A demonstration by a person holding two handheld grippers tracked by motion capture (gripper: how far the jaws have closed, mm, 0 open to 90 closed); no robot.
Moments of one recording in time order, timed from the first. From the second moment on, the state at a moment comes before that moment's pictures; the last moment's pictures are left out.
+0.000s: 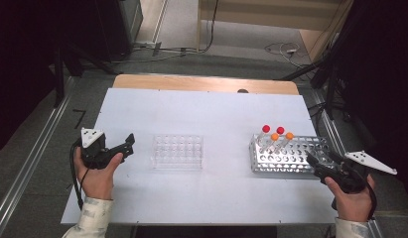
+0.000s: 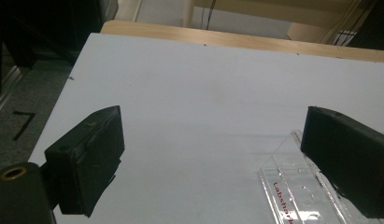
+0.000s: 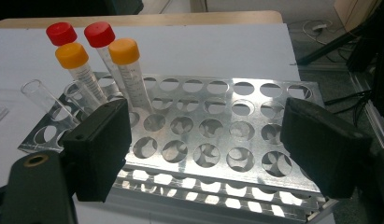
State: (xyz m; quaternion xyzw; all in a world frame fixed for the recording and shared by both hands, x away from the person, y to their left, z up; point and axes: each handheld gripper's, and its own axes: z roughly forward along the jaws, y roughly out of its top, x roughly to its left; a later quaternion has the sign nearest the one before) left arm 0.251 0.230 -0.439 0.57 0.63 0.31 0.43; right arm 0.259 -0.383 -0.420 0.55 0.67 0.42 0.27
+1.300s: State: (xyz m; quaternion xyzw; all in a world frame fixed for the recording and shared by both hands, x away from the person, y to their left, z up) left arm 0.253 0.222 -0.444 0.58 0.62 0.30 0.43; right arm 0.268 -0.332 -0.439 0.50 0.72 0.42 0.24
